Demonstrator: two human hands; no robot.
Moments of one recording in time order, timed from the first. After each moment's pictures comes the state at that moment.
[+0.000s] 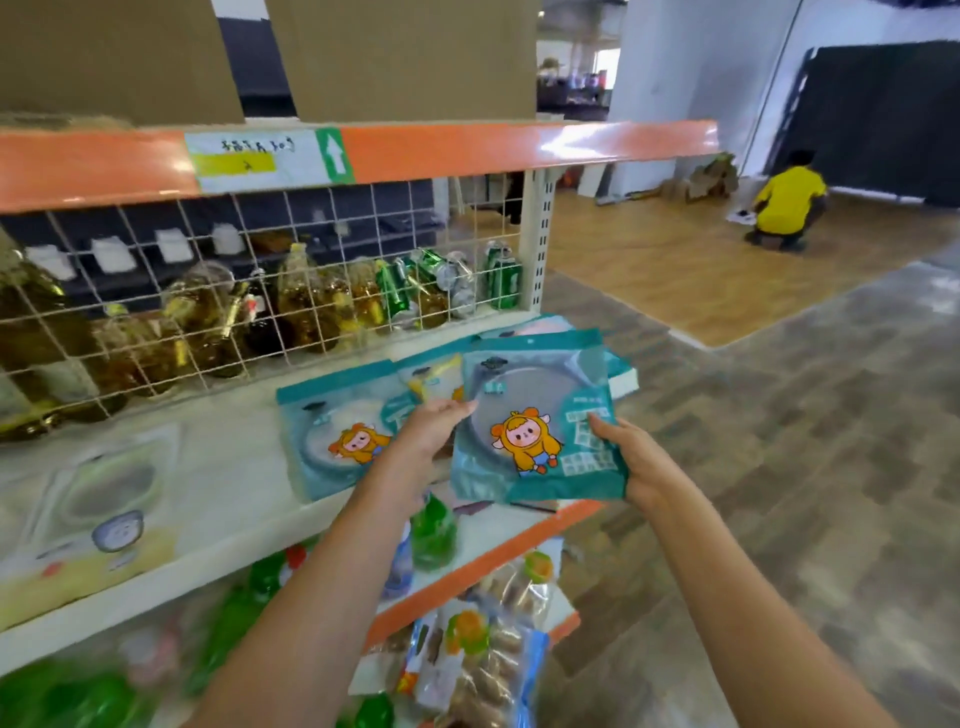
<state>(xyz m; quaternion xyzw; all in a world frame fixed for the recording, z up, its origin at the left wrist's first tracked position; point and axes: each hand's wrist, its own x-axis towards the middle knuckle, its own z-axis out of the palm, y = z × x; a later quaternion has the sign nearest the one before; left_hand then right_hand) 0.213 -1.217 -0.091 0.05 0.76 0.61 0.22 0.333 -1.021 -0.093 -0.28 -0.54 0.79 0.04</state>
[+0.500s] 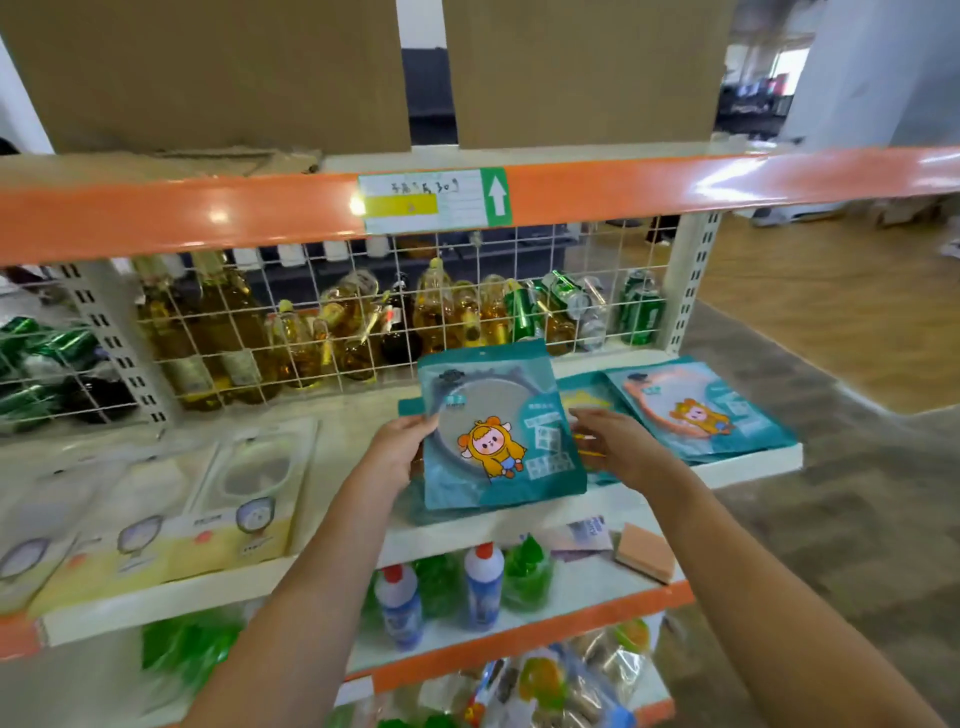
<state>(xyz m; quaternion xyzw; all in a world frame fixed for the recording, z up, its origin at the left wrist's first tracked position) 0.148 -1.347 -0.093 -0.16 0.67 0.72 0.11 0.180 -1.093 -0.083 -0.14 -0.65 0.74 -0.09</state>
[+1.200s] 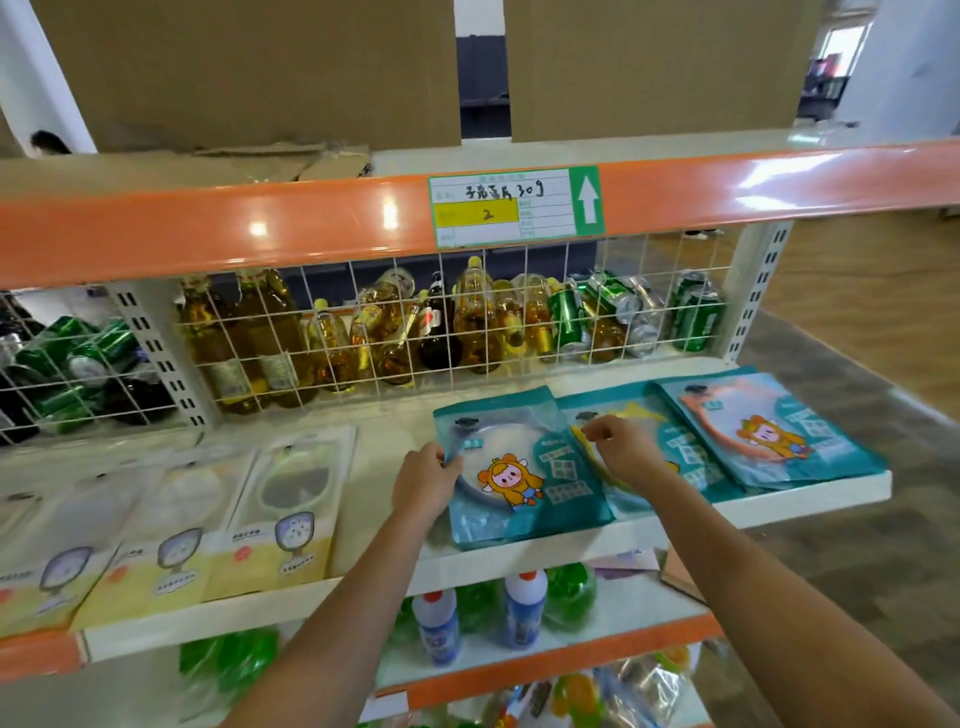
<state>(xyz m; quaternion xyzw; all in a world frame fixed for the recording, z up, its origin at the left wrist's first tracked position) 0.129 -1.374 -0.134 -0.11 0.94 0.33 0.00 0.122 -1.133 -0.112 -0.10 -0.92 0.37 0.00</state>
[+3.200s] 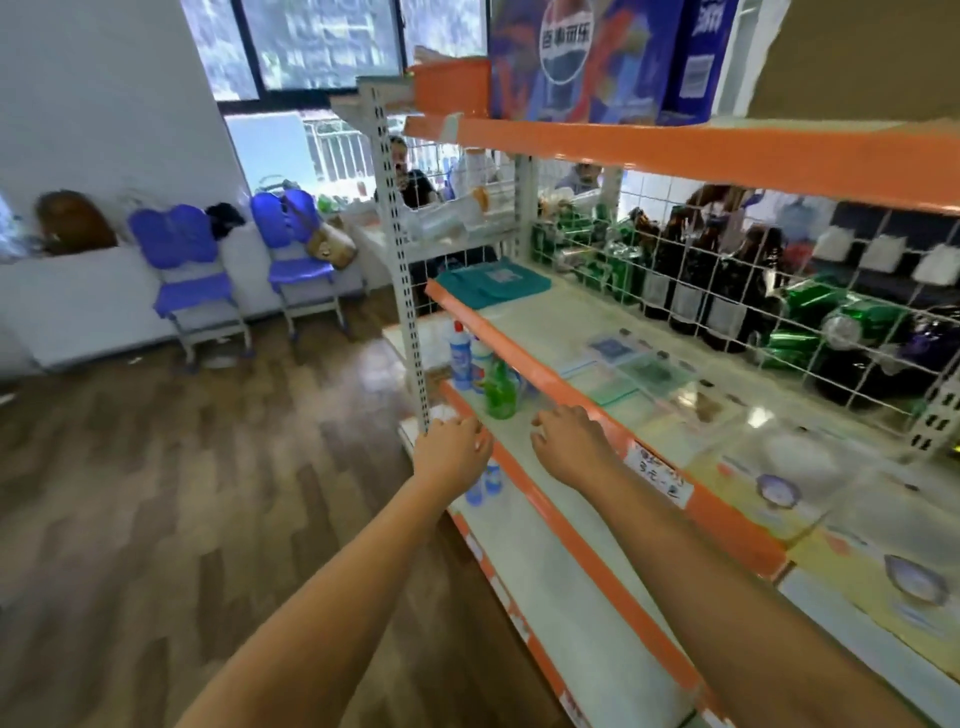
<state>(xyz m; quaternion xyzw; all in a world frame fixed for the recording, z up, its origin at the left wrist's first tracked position) 0.512 -1.862 -0.098 -0.52 0.85 0.08 -0.07 0.360 -1.807 -0.100 0.60 -0.79 0.10 -0.03</state>
